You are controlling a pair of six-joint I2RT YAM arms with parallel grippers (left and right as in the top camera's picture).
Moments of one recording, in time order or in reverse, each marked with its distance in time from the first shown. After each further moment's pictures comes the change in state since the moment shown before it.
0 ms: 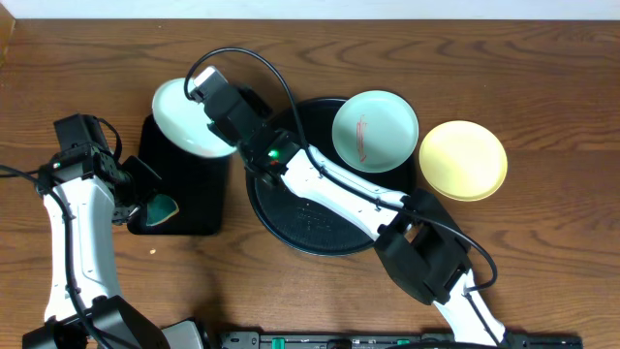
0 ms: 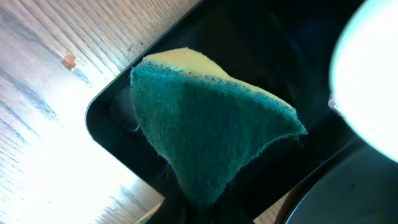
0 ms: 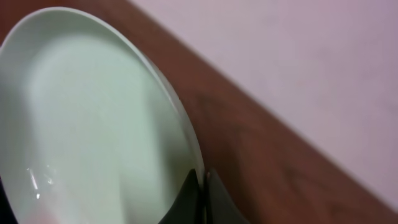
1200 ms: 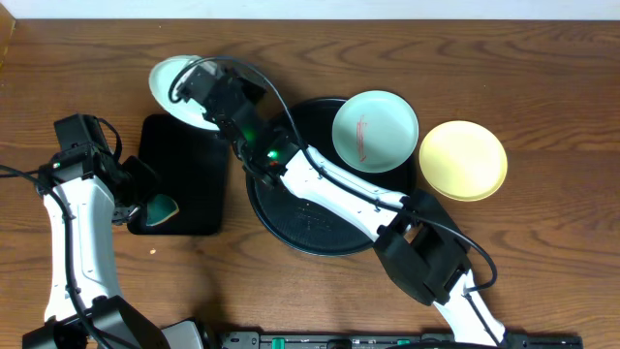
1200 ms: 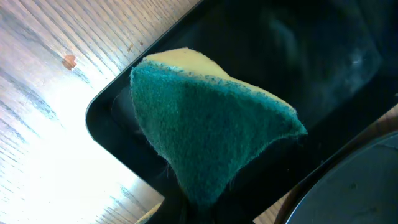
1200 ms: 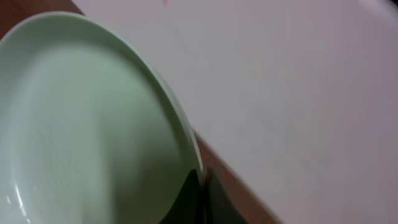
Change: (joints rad) left arm 0.000 0.000 0.000 0.000 0.000 0.000; right arm 0.005 0.000 0.000 0.188 0.093 -0.285
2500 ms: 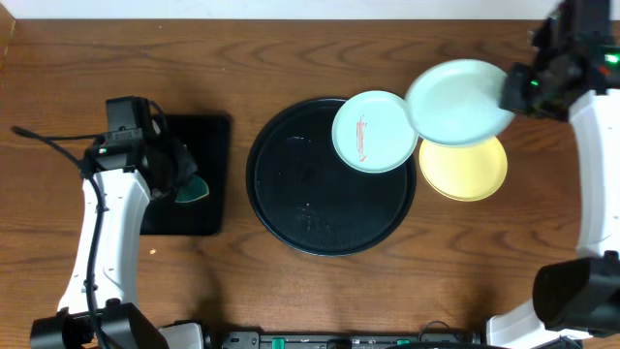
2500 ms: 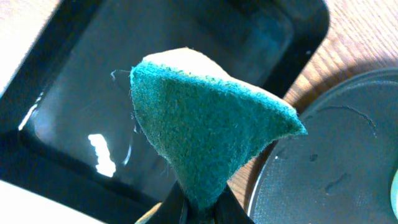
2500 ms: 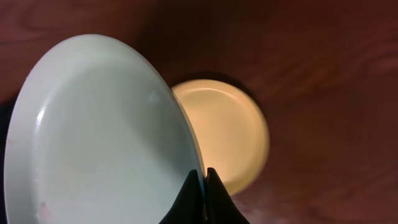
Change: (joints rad) left arm -0.234 0.000 0.000 0.107 0.000 0.001; right arm -1.023 -0.503 -0.034 -1.359 -0.543 0.653
